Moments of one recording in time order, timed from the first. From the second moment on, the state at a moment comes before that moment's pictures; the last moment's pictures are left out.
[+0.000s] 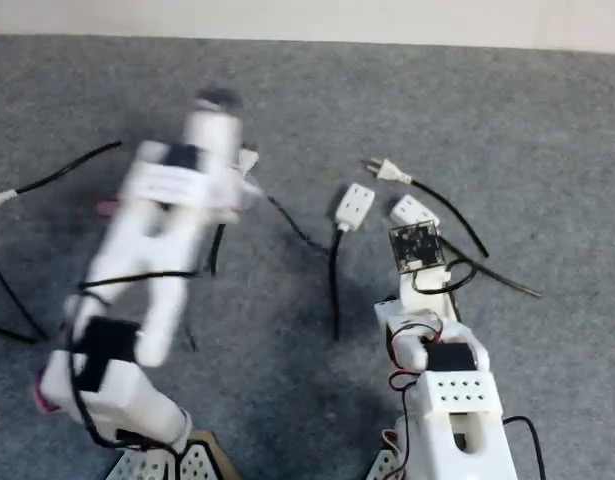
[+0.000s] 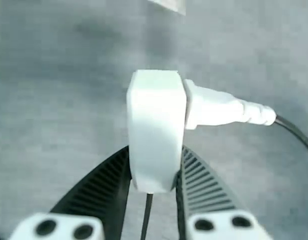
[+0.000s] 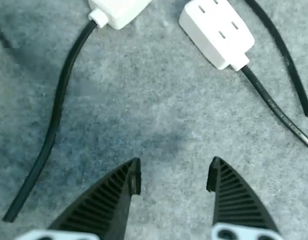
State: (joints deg) left arm -3.0 5.4 5.0 69.1 -38.9; right arm -6.4 -57.8 82.3 35.9 13.1
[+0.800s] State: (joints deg) left arm -42.7 56.7 -53.2 77.0 -44.4; right arm -6.4 -57.8 82.5 34.4 13.1
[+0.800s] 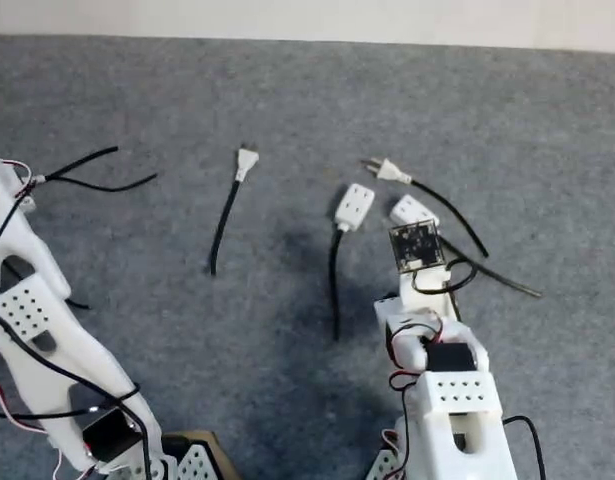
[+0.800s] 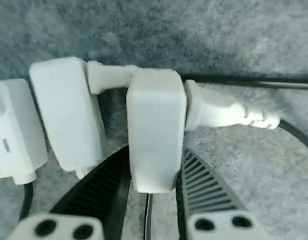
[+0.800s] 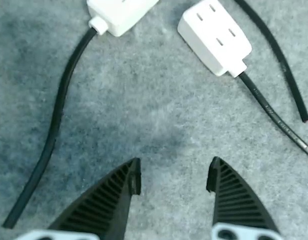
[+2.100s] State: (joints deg) left arm -5.1 46.2 -64.6 101.1 -28.2; right arm 3.4 -3.0 33.3 31.3 25.9
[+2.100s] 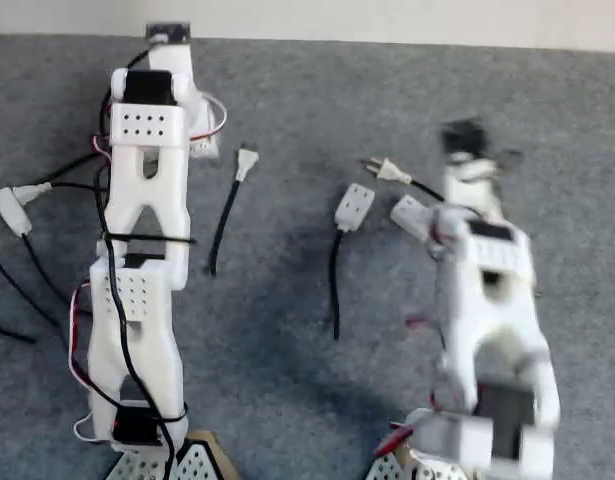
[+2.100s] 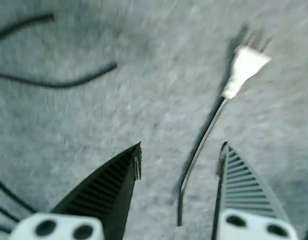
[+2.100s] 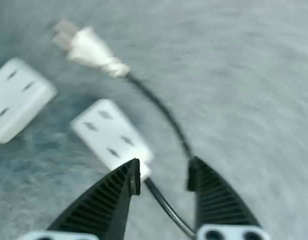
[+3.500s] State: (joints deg) left arm -23.1 46.2 -60.7 101.0 -34.9; right arm -1.1 39.0 -26.2 80.1 53.1
